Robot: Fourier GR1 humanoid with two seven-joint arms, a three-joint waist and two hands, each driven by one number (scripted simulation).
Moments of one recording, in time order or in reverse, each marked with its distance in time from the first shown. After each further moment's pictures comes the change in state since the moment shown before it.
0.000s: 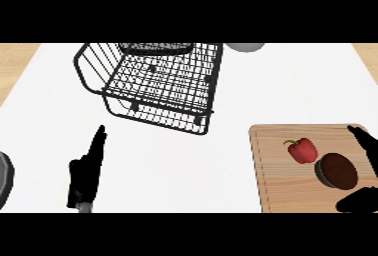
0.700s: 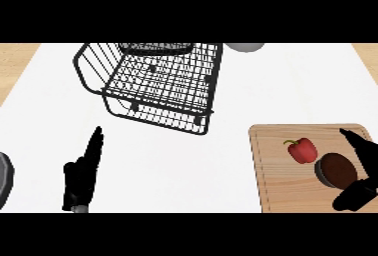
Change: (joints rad) left arm 0.027 -0.012 0.034 -0.033 -0.027 -0.036 0.010; right arm -0.070 0.083 -0.024 0.100 0.057 0.162 0.039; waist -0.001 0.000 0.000
